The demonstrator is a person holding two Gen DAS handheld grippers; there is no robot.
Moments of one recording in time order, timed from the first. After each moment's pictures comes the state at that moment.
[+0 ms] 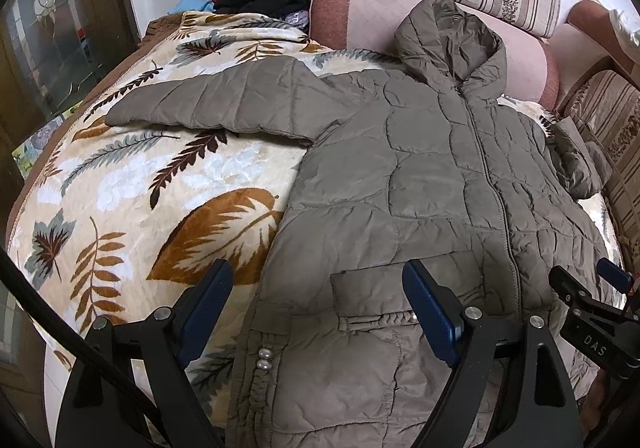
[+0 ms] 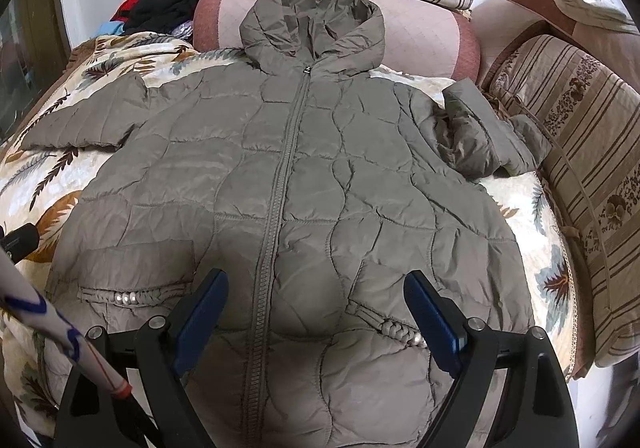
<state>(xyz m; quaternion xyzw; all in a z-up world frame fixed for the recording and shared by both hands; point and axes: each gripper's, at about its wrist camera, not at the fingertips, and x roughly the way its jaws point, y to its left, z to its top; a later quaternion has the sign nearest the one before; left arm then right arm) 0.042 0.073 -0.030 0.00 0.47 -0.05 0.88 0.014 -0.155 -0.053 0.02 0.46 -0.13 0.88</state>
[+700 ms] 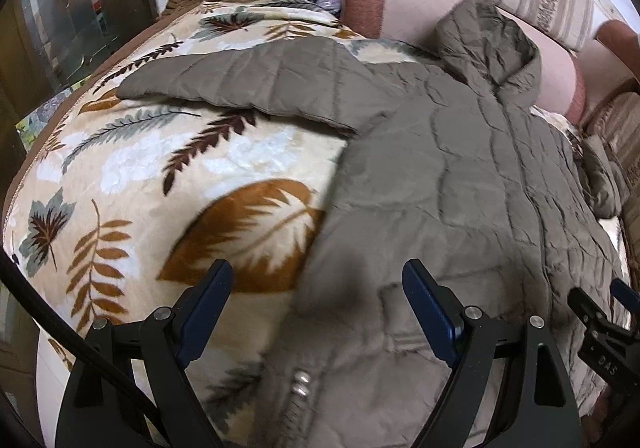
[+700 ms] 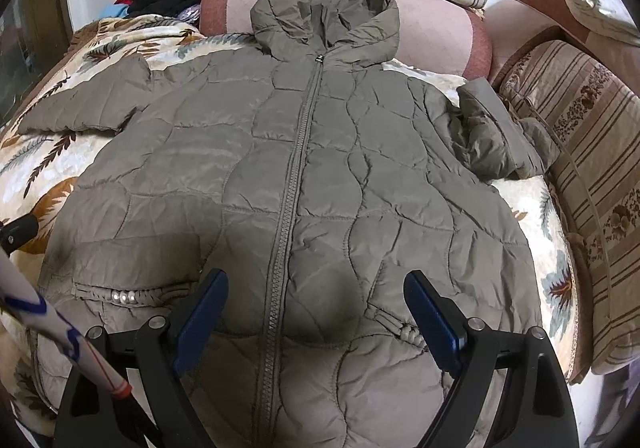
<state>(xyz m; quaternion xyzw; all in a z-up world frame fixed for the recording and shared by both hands) 0.070 0.111 -0.053 -0.02 0.49 -0.02 0.87 0.032 -0.140 -0.064 0.00 0.48 -0.12 0.87</state>
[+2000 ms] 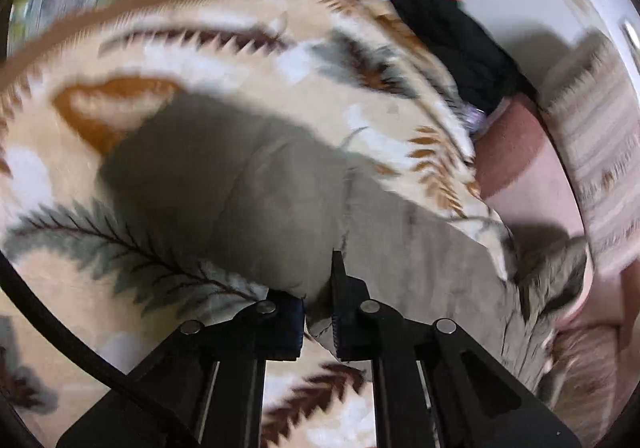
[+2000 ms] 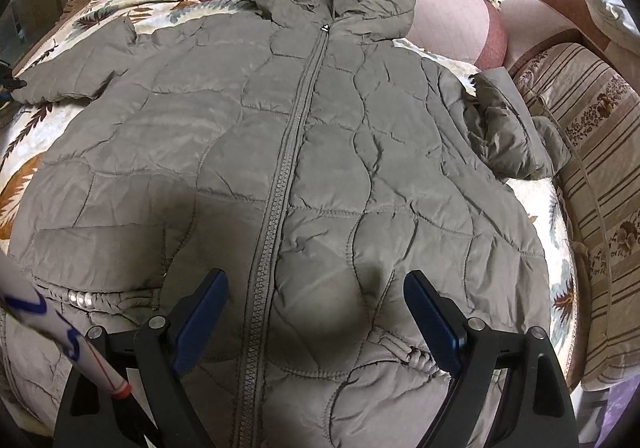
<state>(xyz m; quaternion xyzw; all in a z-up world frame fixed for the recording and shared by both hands) 0.305 0.313 -0.074 -0.27 0.47 0.03 0.84 0.054 -0.152 -0.095 -0.02 0.51 -0.13 0.85</state>
